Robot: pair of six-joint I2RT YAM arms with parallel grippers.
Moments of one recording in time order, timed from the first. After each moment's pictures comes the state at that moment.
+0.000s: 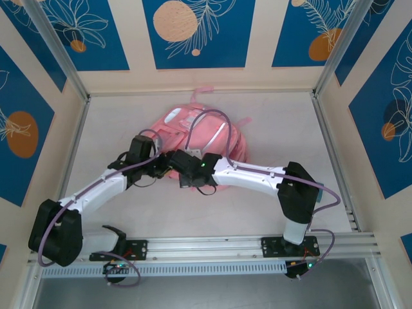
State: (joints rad) left arm -0.43 1.26 0.72 -0.22 0.43 -0.90; right arm 1.09 1.77 1.39 -0.76 0.25 0.89
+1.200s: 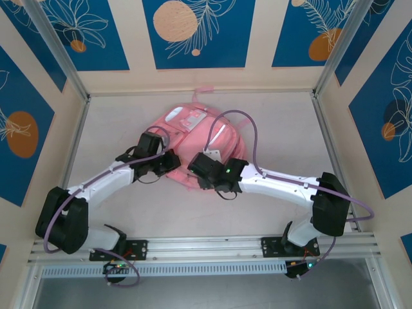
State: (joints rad) left arm -0.47 1.37 0.82 -0.30 0.36 -0.82; right arm 1.08 1.51 1.17 -0.77 0.34 0.86
